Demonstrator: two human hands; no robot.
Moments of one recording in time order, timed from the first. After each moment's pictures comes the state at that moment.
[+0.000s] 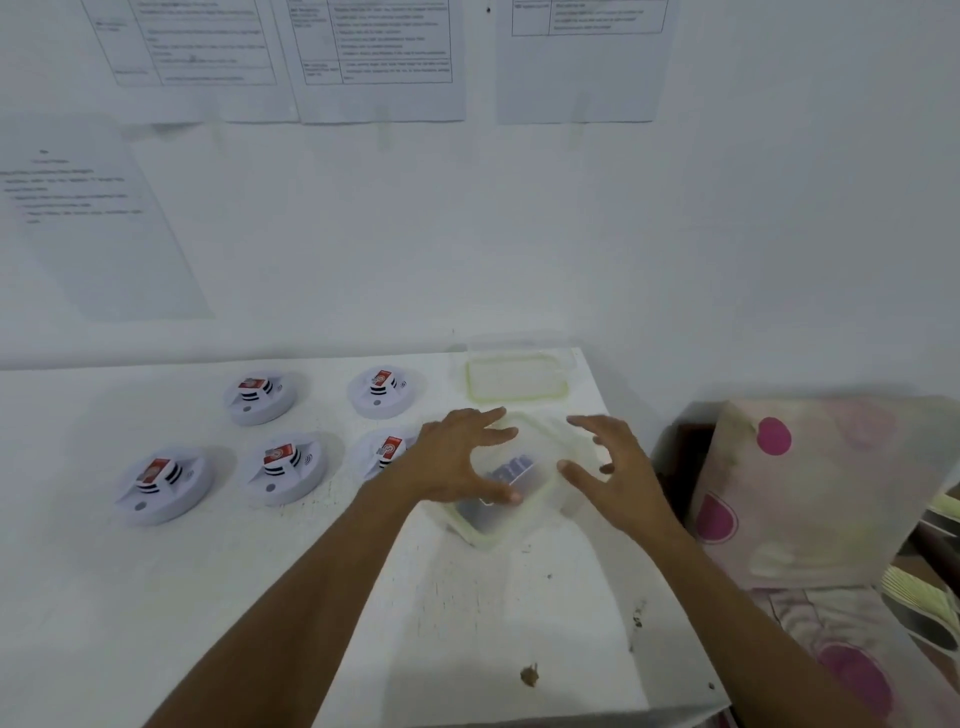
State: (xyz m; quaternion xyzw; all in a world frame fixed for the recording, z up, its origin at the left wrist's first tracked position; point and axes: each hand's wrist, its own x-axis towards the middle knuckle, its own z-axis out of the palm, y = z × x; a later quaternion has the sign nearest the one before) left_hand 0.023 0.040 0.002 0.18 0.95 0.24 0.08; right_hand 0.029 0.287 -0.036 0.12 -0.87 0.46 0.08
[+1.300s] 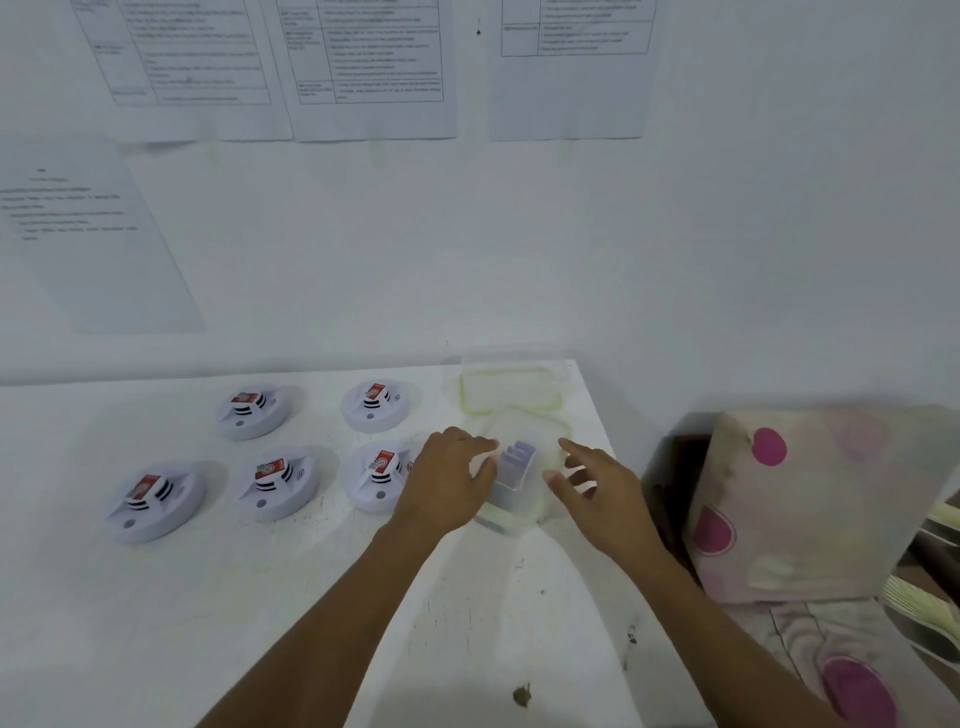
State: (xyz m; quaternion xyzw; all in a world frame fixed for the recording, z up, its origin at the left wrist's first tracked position) left_hand 0.040 0.062 -0.013 0.07 0.95 0.30 -0.10; right_hand 0.035 0.275 -0.041 0.08 -0.89 0.43 0.10
